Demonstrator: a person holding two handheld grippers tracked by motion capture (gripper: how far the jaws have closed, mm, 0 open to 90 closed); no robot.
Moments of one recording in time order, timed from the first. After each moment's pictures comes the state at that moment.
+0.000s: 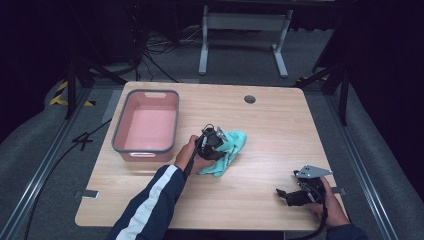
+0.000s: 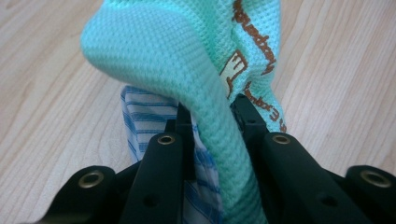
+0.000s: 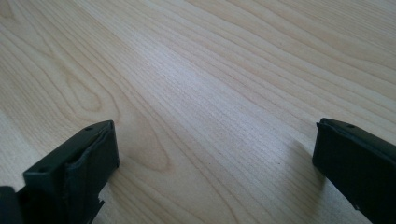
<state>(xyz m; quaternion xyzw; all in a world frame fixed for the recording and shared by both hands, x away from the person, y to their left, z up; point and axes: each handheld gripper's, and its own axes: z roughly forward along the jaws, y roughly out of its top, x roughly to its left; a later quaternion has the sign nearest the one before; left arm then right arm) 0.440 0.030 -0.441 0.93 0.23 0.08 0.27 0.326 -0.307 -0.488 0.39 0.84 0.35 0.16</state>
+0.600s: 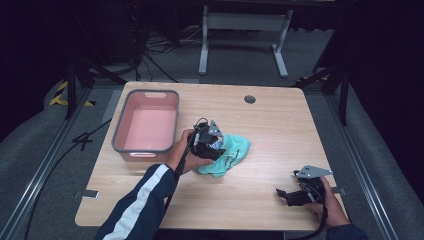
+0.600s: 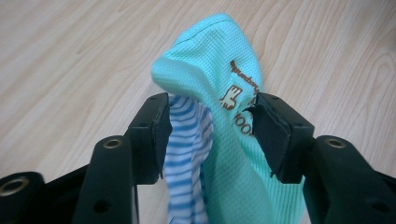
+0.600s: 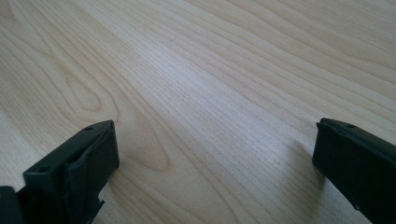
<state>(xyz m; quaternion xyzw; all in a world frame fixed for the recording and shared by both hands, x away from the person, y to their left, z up) 0.415 0.053 -0.390 0.91 0.23 0.13 0.32 0.326 -0.307 -0.488 0.39 0.84 0.35 0.16</state>
